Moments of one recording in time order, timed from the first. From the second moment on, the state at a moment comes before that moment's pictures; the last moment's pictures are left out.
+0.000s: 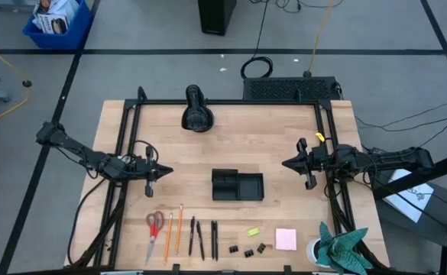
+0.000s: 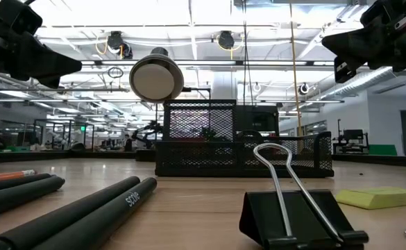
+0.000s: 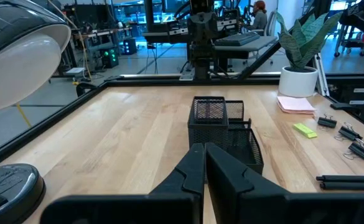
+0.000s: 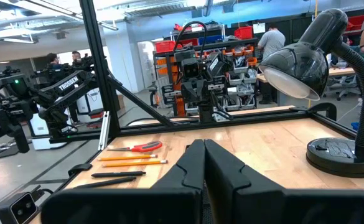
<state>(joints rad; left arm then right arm) -0.46 0.35 0.01 0.24 -0.52 -0.02 0.02 0.29 0.01 0.39 -0.05 0.15</state>
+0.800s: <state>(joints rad) -0.46 0.35 0.01 0.25 -0.52 -0.03 0.02 0.29 0.01 0.39 -0.05 0.15</state>
